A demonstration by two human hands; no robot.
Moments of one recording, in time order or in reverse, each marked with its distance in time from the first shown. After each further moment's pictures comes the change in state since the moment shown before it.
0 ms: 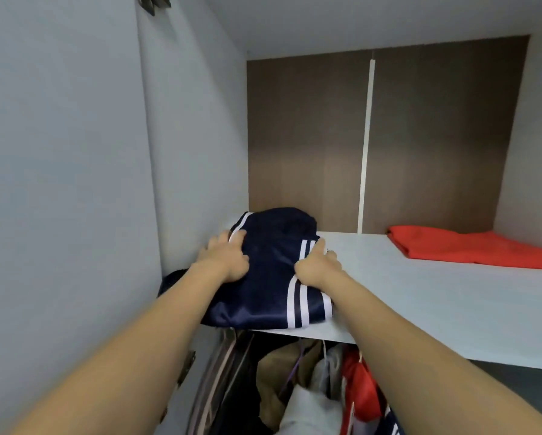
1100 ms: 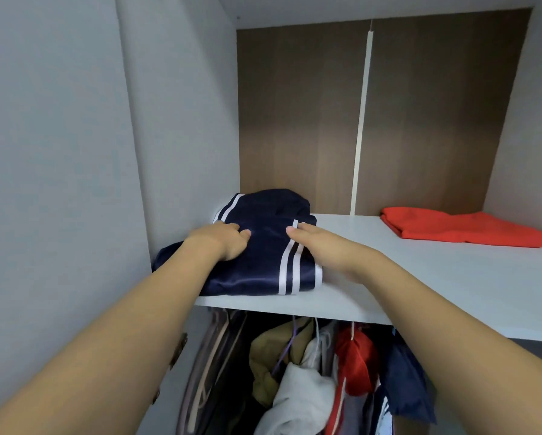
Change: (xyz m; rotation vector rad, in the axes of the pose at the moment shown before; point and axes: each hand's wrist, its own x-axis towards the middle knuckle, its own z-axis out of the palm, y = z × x) left_hand 0.017 -0.001 0.006 0.069 -0.093 0.037; right_hand -0.028 0.012 -0.031 0.190 -0.296 -0.345
